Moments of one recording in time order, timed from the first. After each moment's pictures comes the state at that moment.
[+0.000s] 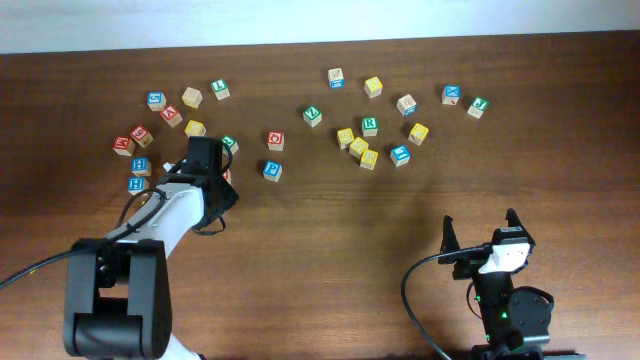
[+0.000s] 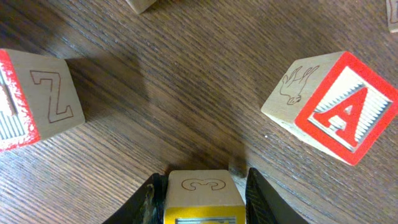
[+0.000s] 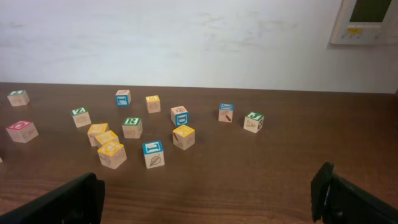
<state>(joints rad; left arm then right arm) -0.09 1.78 0.97 -0.48 -0.17 -0.74 0.02 0.01 0.01 -0.07 -0.02 0.00</state>
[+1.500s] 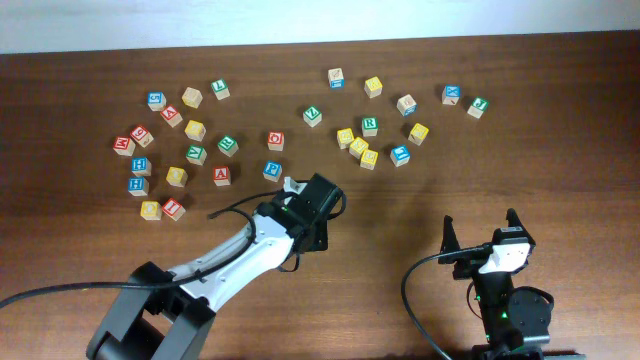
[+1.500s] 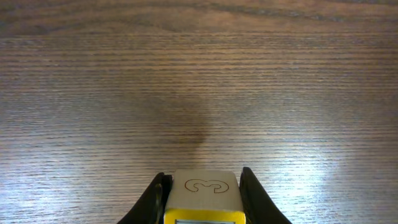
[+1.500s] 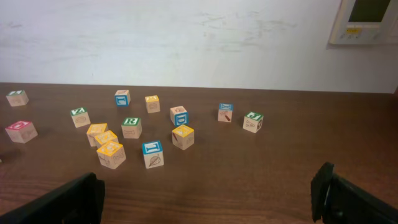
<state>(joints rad) -0.69 1.69 0.98 -0.60 -0.15 -0.65 0.02 0.01 0.01 -0.07 -0.02 0.00</state>
